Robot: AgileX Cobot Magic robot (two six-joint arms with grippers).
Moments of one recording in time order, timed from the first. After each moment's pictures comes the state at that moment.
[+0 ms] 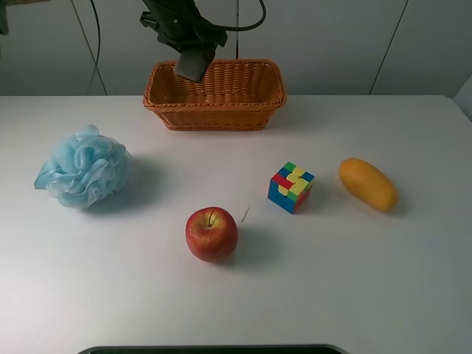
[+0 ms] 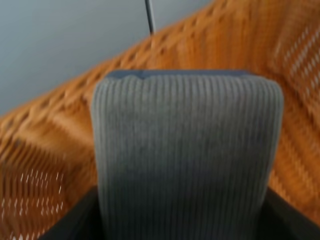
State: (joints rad) left arm -0.47 2.40 -2.28 0.05 0.84 -0.04; right arm -0.05 0.00 -0.51 0.17 1.10 -0.13
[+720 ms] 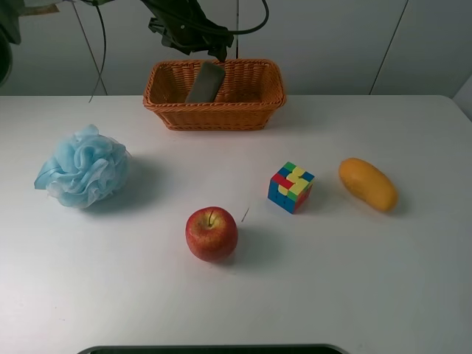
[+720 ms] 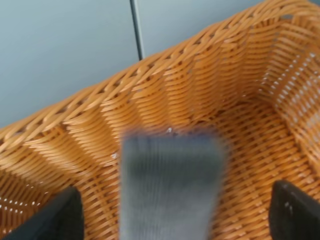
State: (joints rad) left arm -0.47 2.43 -2.28 0.00 0.77 -0.05; right arm -0.05 0.00 -0.51 0.17 1.10 -0.13
